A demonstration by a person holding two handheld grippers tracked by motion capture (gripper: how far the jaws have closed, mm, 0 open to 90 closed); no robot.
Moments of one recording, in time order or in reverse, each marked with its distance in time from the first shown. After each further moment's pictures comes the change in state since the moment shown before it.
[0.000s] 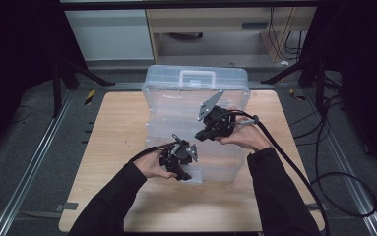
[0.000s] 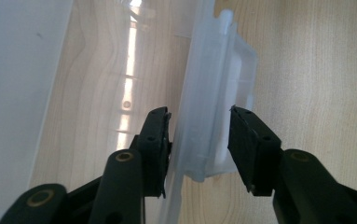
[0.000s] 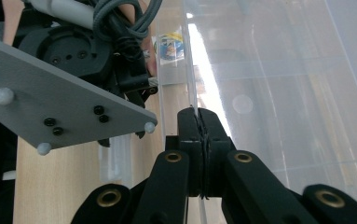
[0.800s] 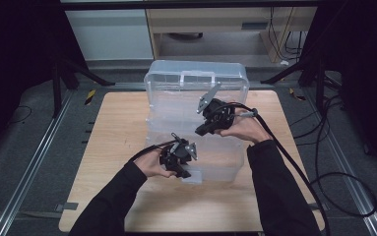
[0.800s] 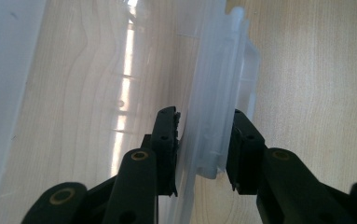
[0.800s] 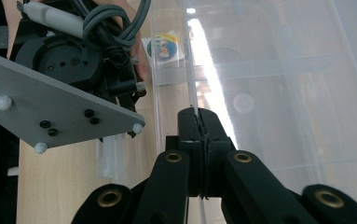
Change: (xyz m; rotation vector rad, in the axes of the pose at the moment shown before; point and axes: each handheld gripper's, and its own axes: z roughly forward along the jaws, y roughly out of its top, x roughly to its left) left arm 0.005 -0.002 0.001 -0.001 -0.013 -0.004; right arm -0.015 0.009 -0.004 0.025 0.025 0.010
